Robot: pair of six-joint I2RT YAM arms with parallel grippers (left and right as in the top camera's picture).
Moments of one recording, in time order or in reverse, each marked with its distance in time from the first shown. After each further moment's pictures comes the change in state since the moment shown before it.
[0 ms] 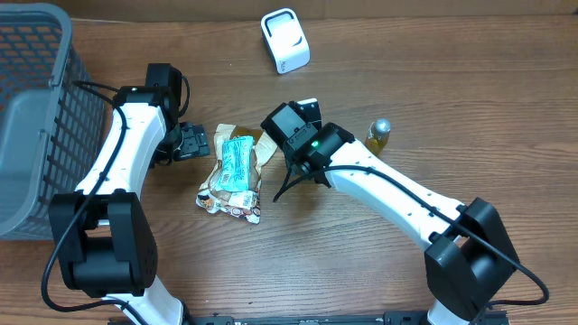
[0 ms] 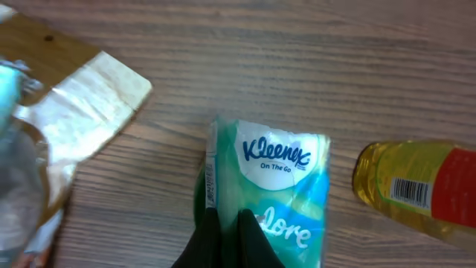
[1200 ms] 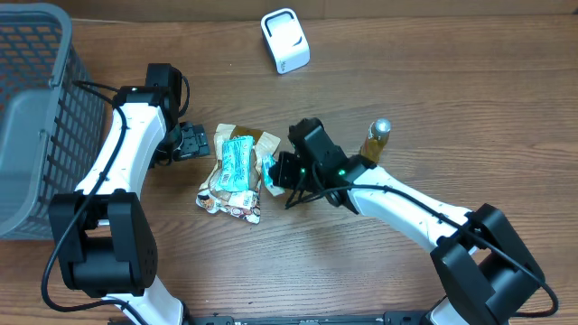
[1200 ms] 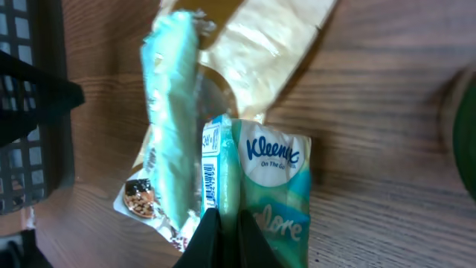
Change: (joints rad) left arm 0.000 0.000 0.000 0.000 0.000 0.000; right arm -0.060 -0.103 -0.422 0.659 -0.636 0.354
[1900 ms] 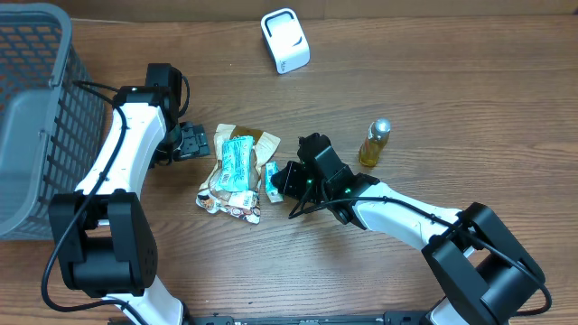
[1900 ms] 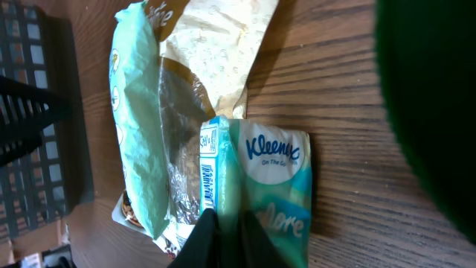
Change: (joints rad) left arm 0.000 0.000 0.000 0.000 0.000 0.000; right arm 0.000 0.001 -0.174 0.259 -0.010 0.143
